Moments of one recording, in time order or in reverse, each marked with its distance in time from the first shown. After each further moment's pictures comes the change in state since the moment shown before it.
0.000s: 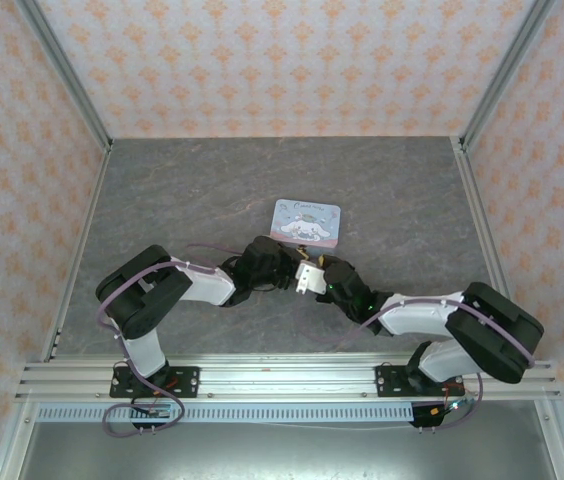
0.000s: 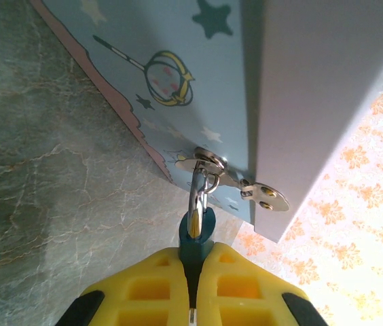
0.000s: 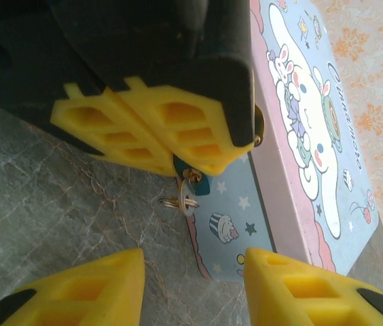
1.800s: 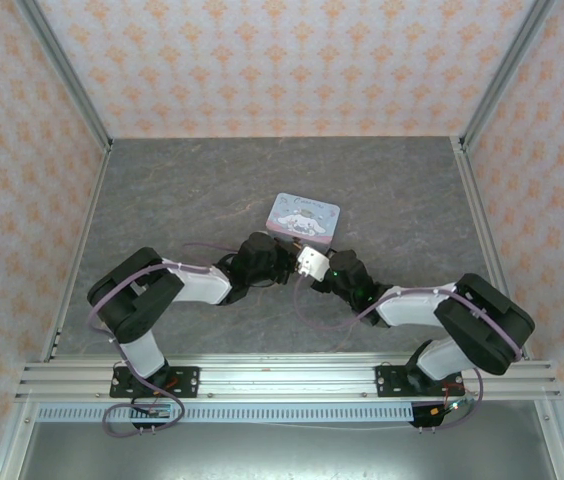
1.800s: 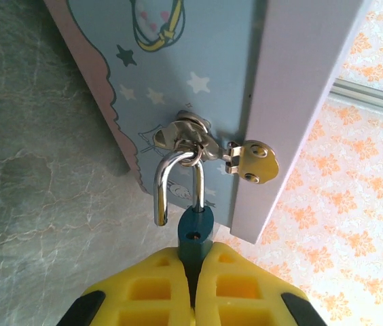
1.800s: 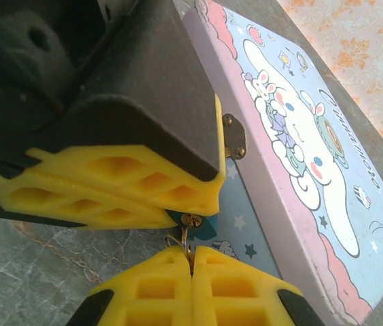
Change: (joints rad) left arm 0.014 -0.054 -0.009 0.000 -0.008 -0.033; right arm -0.099 0.051 0.022 0.142 -0.210 0.192
